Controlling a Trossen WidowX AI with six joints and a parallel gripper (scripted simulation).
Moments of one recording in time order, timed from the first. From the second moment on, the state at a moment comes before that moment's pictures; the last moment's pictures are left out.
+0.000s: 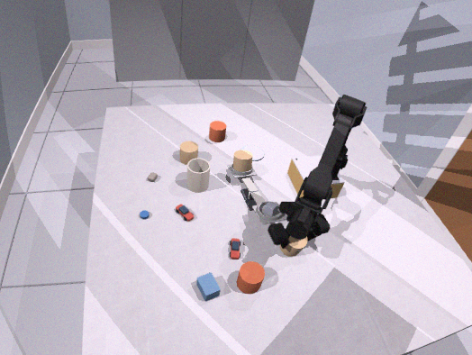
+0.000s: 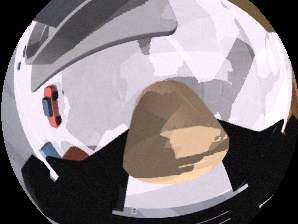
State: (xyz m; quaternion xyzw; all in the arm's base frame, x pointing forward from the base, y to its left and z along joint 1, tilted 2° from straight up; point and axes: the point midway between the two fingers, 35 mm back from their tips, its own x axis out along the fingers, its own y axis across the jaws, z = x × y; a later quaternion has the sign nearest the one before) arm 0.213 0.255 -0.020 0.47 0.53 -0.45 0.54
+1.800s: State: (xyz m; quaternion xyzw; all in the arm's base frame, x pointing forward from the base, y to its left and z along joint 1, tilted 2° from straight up) arm 0.273 0.153 0.076 0.28 0.63 -0.27 0.67
